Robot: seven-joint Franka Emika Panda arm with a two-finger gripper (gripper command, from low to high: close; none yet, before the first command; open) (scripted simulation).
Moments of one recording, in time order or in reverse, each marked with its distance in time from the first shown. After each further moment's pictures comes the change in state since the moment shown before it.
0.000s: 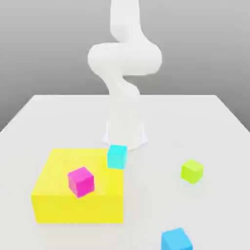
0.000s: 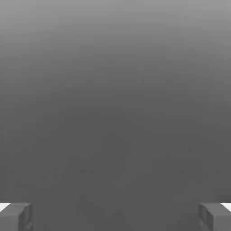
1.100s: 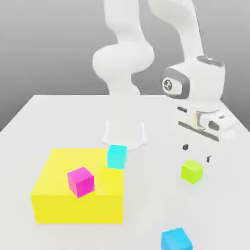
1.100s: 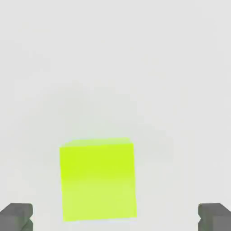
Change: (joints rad) arm 0.771 0.707 -0.054 -0.617 0.006 0.590 -1.439
